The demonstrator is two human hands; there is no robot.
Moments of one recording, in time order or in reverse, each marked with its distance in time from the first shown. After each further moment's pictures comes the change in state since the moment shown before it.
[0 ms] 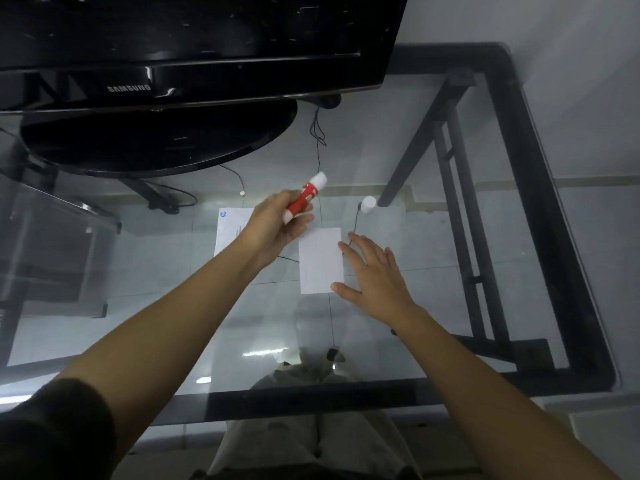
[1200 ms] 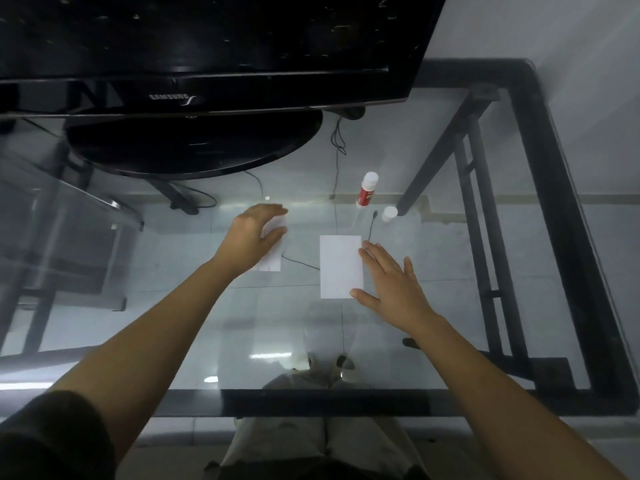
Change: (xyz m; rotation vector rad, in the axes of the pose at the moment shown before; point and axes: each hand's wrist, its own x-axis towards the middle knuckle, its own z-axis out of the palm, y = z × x) left_hand -0.020 0.007 -0.074 1.314 0.104 0.692; right_hand 0.000 -0.002 -0.002 -0.048 -0.076 0.011
